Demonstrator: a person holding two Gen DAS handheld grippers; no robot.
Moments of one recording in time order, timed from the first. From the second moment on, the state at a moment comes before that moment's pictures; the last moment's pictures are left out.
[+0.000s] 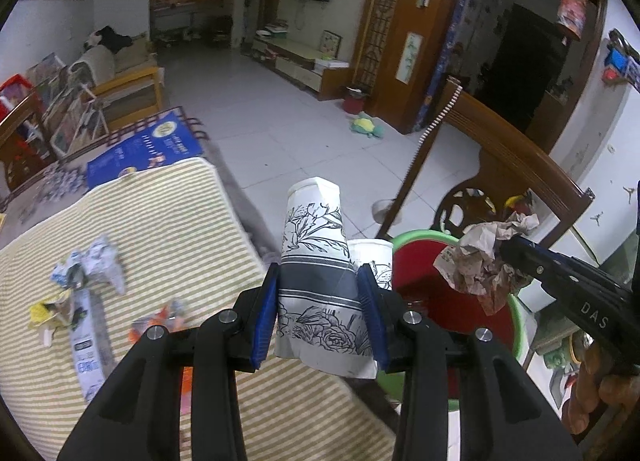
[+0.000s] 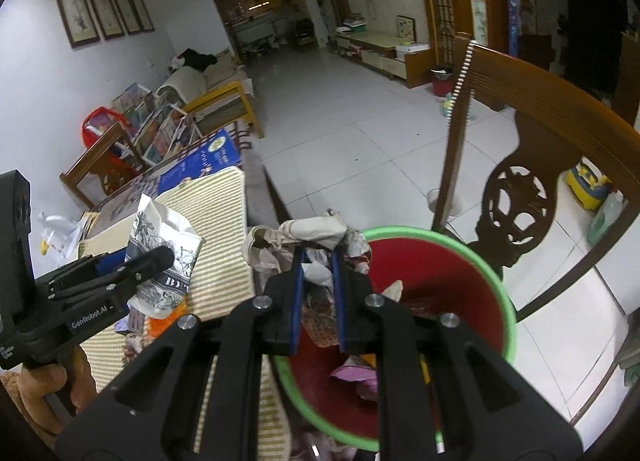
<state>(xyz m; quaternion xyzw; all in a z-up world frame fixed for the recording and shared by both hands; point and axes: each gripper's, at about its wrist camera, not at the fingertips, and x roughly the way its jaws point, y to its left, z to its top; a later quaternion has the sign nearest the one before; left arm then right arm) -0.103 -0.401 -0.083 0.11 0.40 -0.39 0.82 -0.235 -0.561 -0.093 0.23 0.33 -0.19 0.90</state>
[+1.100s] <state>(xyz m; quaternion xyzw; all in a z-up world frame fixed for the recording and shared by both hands) -0.147 -0.496 -0.117 0.15 0.44 -0.47 0.75 -0.289 -0.634 -0.116 0.29 0.33 -0.25 0.86</state>
